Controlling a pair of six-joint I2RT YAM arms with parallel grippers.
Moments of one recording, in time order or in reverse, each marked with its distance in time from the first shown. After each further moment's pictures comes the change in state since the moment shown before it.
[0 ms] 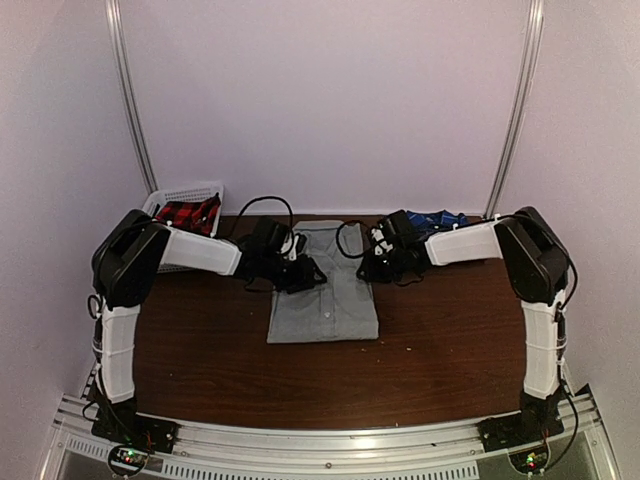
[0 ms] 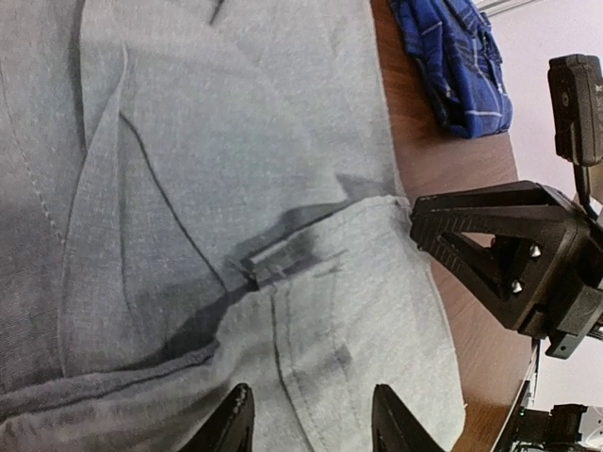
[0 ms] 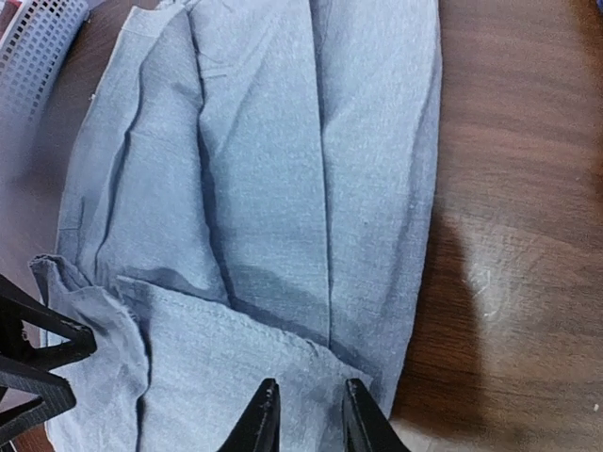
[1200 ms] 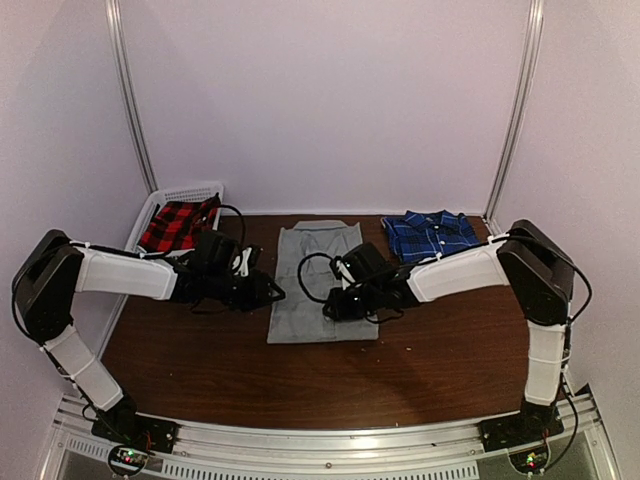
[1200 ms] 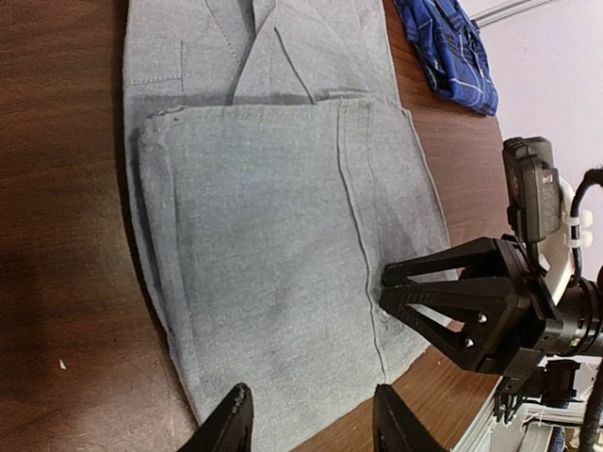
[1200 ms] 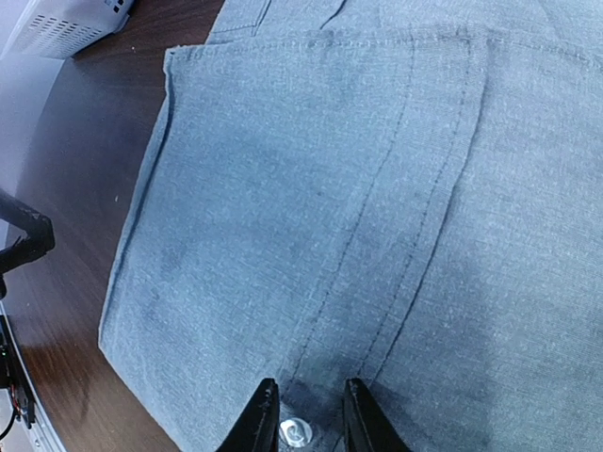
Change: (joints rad) left arm 0.046 -0.515 -0.524 0.016 -0.034 -0.002; right arm 0.289 -0.106 -0.161 0.072 0.057 0.114
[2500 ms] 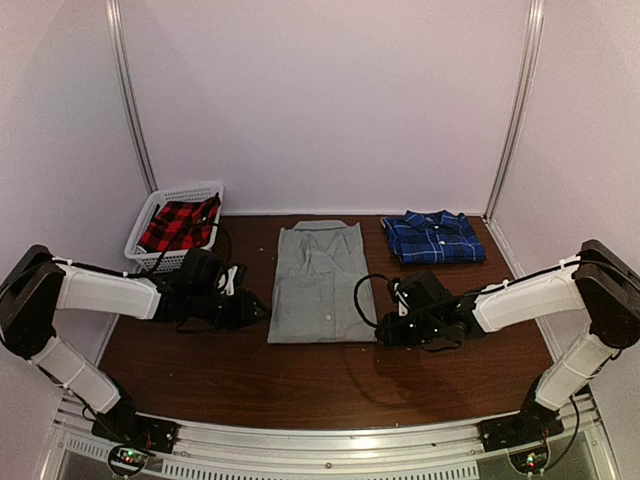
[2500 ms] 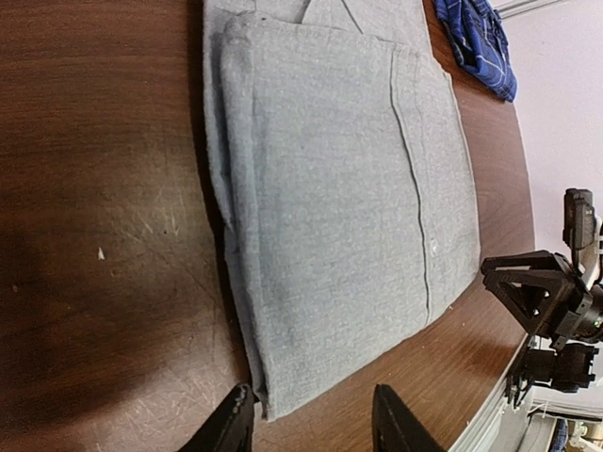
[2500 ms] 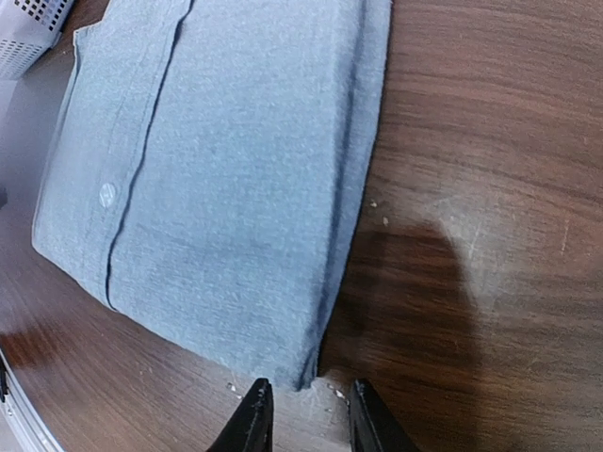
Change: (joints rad) left arm 0.000 -0.131 -0.187 0.019 -0.013 -0.030; right arm -0.020 -0.420 -0.523 0.052 0.134 0.110
